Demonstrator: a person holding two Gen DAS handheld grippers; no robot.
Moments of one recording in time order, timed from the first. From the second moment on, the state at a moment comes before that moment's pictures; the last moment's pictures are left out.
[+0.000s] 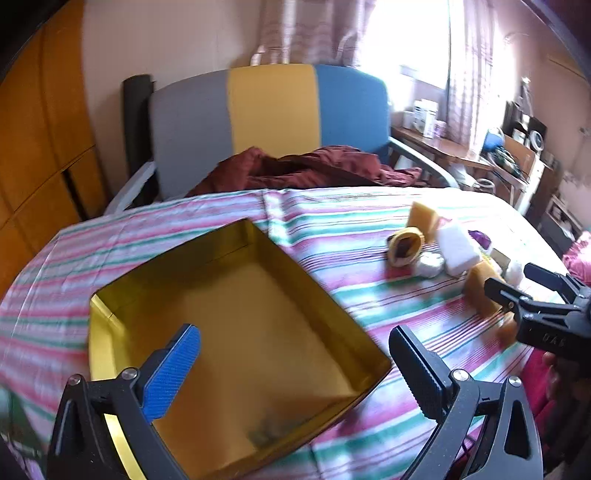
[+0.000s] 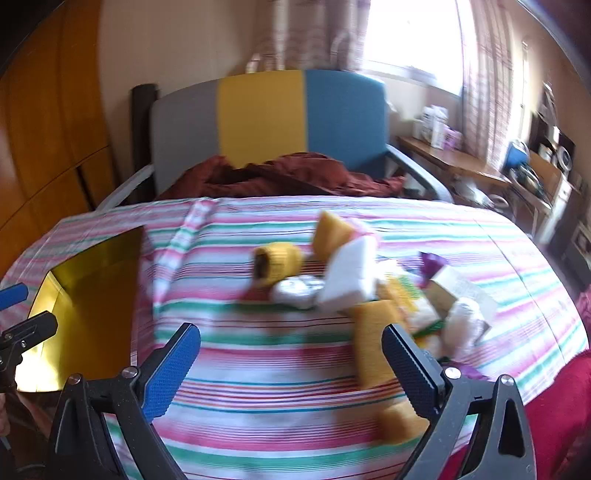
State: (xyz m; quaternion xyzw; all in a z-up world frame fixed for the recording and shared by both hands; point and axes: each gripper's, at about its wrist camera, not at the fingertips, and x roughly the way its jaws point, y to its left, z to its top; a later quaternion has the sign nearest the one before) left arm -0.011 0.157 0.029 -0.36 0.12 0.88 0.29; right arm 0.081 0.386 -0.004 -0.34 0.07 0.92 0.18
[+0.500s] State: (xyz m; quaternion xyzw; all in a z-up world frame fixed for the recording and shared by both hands) left arm -0.054 0.258 0.029 -0.38 0.13 0.85 0.35; right arm 0.067 0.491 0.017 -0.35 0.16 0.89 0.23
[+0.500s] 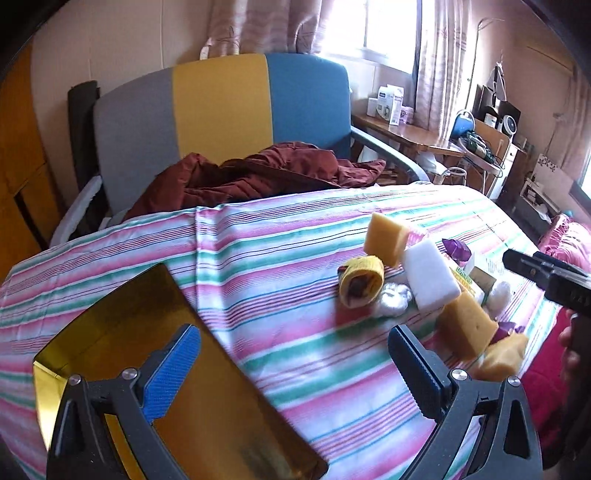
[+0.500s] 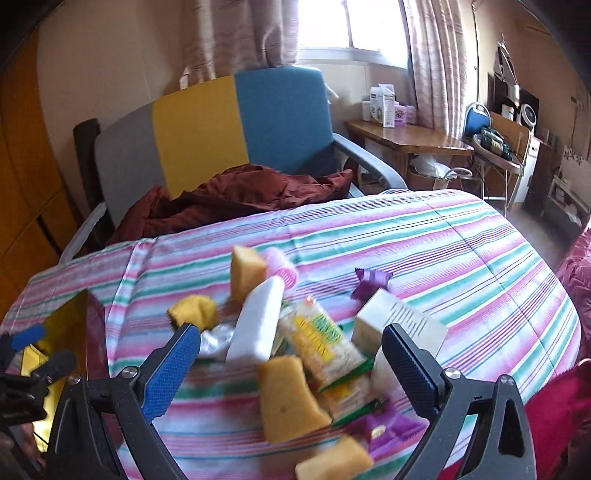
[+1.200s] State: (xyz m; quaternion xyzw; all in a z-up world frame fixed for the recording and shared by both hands) left arm -0.120 0.363 0.023 -0.40 0.13 0.82 0.39; right arm 0.002 0.547 -0.015 -0.41 0.14 0.88 0.20
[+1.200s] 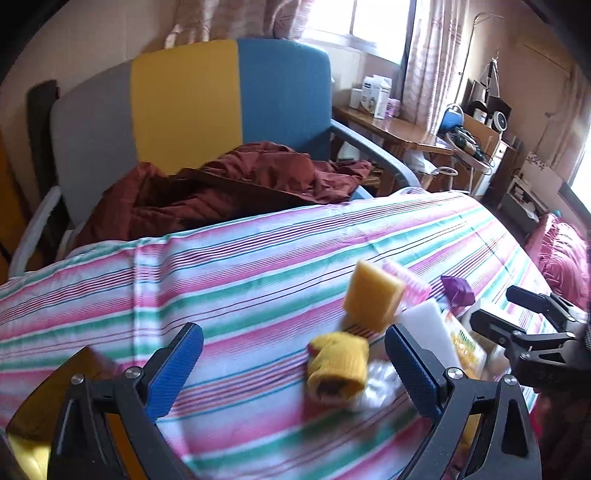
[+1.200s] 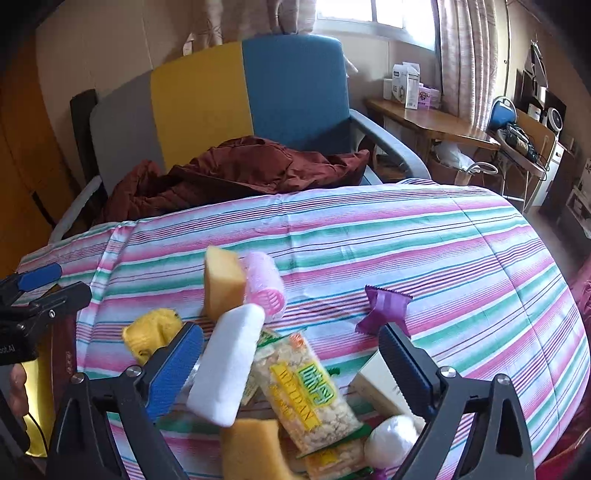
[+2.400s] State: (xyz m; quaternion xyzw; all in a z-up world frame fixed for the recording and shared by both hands) left arm -0.130 0.462 -0.028 -0.43 0.15 0.70 0.55; right arm -0.065 0.628 -0.075 -0.44 0.35 0.83 0.05
